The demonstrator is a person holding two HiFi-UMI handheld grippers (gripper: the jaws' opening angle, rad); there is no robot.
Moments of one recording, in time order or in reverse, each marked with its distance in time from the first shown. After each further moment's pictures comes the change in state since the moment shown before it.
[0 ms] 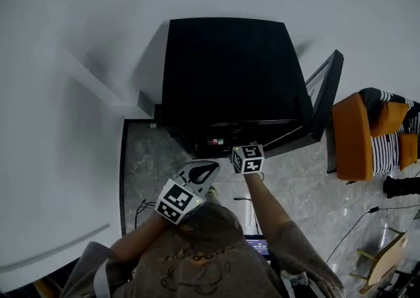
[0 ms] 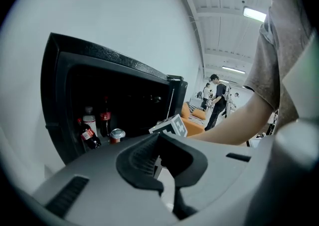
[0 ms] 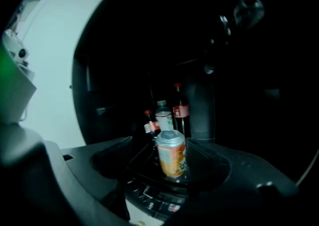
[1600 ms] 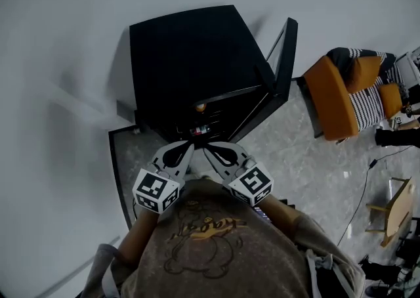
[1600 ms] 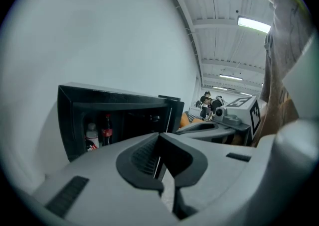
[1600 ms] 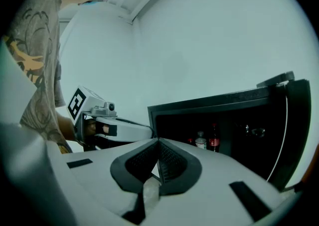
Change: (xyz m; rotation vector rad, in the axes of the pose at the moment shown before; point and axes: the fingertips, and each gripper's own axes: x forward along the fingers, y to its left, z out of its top) left arm -0.043 -0.002 0.057 0.005 -0.116 -0.009; right arm -0.183 0.150 0.110 -0.101 -0.104 0.274
